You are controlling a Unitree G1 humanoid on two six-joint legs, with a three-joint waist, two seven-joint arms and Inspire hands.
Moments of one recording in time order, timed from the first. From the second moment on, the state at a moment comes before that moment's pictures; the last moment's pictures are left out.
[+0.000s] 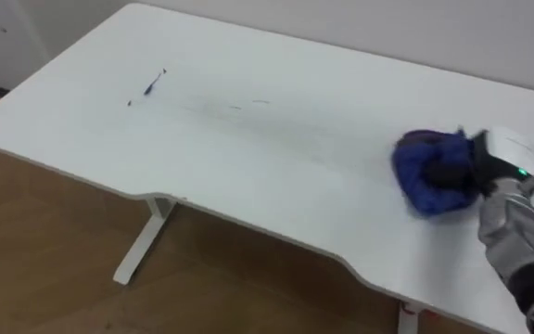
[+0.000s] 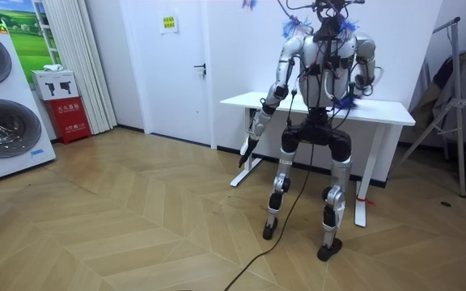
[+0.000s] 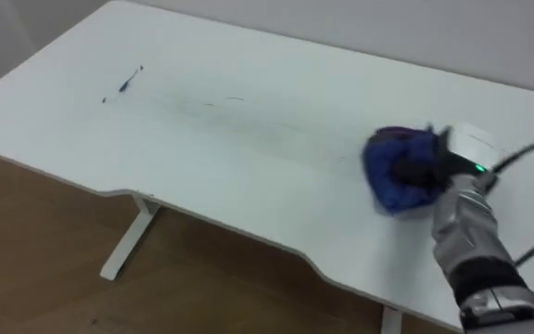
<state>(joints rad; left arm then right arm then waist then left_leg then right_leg) 0.35 0.26 0.23 0.92 0.17 0.11 0.03 -0.57 -0.45 0.23 0.90 -0.68 0.10 -0.25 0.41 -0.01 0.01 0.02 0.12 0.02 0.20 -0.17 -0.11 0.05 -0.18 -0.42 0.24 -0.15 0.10</state>
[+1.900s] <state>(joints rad) 0.39 0.26 0.24 0.81 0.15 0.08 0.10 -0.08 -0.47 -0.11 0.91 -0.60 -0.06 -0.42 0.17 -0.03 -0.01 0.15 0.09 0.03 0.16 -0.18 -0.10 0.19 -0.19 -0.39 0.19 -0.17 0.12</state>
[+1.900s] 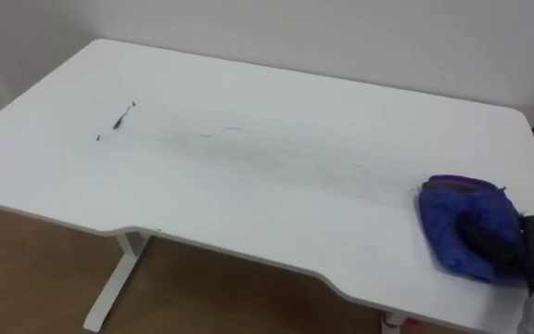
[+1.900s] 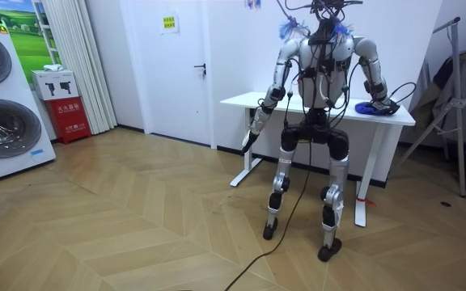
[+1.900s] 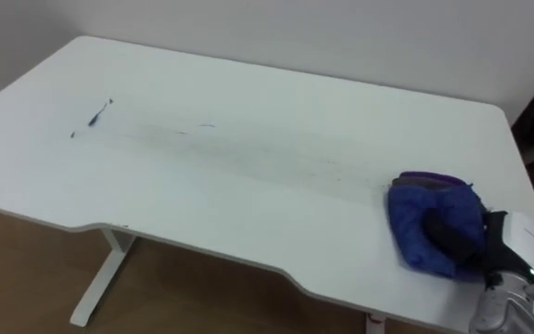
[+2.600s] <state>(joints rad) 0.35 0.26 0.27 0.88 0.09 0.02 0.10 -0.07 -0.47 -0.14 0.76 -0.54 -0.10 -0.46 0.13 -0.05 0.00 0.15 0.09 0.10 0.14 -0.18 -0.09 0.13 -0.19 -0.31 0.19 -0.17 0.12</state>
